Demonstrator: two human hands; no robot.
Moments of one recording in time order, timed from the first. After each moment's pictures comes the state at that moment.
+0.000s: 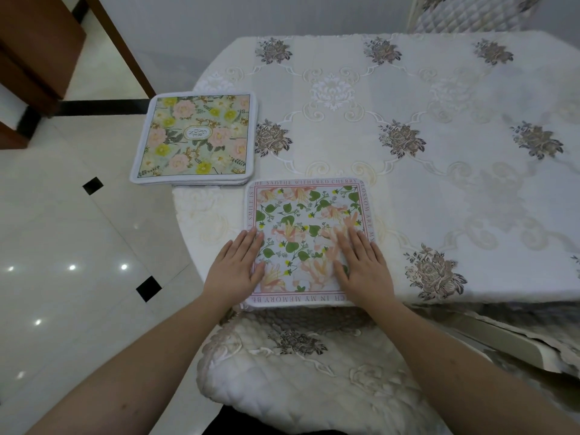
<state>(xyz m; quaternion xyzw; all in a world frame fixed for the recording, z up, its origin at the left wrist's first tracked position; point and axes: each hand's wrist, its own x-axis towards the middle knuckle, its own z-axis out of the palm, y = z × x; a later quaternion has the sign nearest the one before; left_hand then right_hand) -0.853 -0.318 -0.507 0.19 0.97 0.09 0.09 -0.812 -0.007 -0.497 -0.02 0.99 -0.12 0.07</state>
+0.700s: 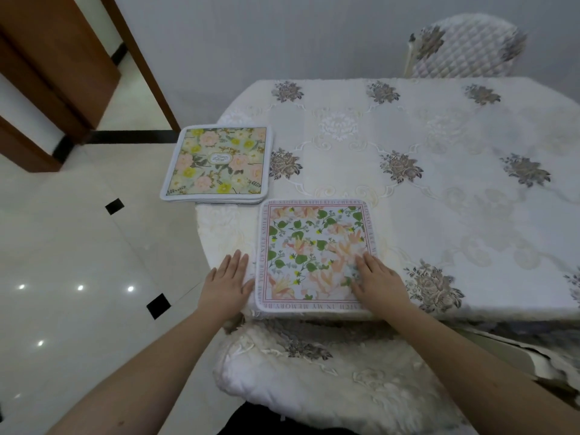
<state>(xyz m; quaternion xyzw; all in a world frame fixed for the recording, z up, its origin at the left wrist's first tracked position) -0.834 -0.346 -0.474 0.06 0.97 0.00 0.23 -0.809 0.004 -0.447 -0.02 0.98 -0.04 0.21</state>
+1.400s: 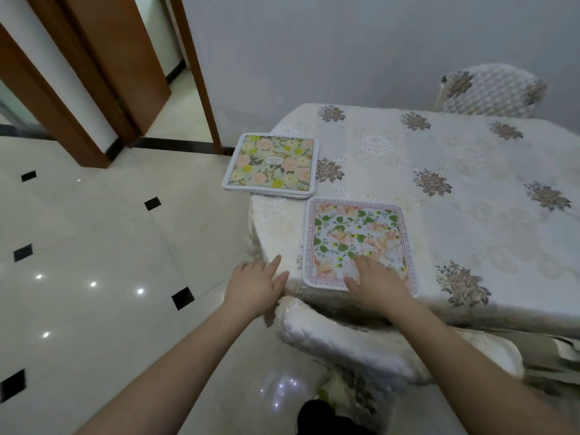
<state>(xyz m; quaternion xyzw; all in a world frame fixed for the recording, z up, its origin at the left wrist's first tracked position) -0.736 -0.387 -0.380 0.07 0.99 0.02 0.13 -0.746 -0.124 -0.351 -0.05 0.98 -0.05 0.19</state>
